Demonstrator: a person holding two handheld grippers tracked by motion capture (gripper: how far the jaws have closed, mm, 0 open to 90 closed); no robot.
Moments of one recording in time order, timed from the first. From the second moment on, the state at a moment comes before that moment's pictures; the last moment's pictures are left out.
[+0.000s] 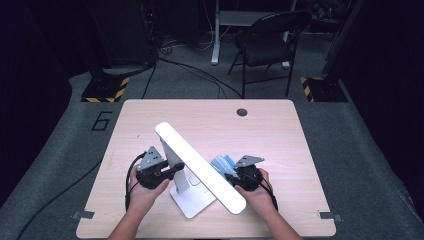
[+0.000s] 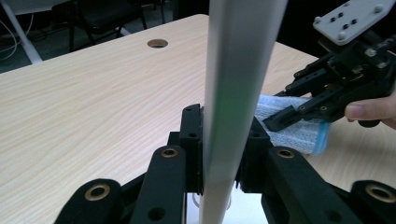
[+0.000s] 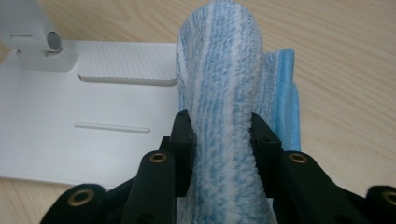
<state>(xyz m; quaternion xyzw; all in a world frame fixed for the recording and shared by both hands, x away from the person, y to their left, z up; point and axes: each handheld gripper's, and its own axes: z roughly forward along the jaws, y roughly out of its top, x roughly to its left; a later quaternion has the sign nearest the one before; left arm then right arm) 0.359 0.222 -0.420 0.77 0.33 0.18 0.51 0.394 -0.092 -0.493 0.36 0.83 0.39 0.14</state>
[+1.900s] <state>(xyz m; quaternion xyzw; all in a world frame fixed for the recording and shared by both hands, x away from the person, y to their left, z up) 0.361 0.198 -0.419 0.79 0.26 0.08 0.55 0.373 -0.098 -0.499 0.42 0.81 0.38 0.15</state>
